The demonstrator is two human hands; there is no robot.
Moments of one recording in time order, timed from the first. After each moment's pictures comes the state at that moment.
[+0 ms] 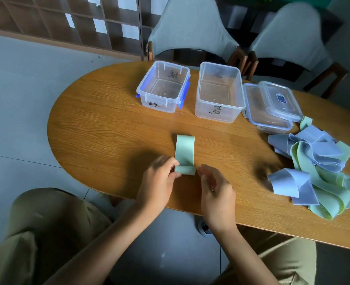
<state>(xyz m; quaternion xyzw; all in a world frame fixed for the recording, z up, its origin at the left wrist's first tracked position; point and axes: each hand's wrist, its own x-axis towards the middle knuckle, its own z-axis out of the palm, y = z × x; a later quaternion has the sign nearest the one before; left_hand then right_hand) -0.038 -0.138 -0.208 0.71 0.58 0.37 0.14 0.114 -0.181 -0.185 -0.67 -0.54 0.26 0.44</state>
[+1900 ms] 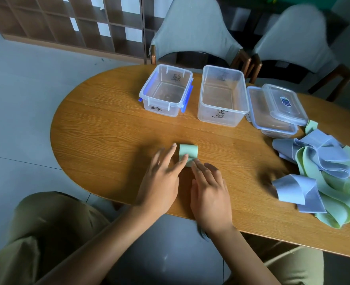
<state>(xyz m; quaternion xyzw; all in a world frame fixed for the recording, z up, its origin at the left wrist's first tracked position) -0.044 -0.132 -0.198 0.79 0.56 0.23 0.04 0.112 -0.164 -0.208 -0.62 -0.74 -0.01 0.25</state>
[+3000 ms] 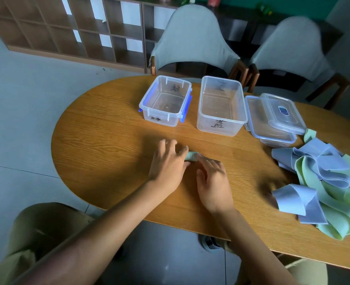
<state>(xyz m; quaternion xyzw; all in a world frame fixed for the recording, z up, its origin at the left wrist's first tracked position) -0.023 -0.062 -0.184 0.79 0.60 0.13 0.00 0.129 -0.107 -0.202 -0.62 -0.71 0.11 0.33</state>
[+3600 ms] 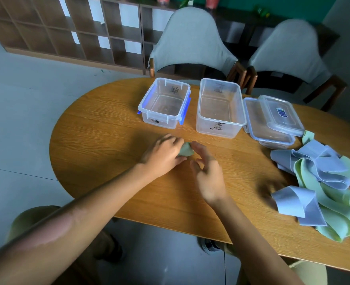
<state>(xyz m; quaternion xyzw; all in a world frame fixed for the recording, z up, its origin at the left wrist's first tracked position) -0.045 -0.017 -0.177 0.85 0.50 0.18 0.03 0.110 -0.086 -0.169 -0.59 -0.61 0.32 0.42</state>
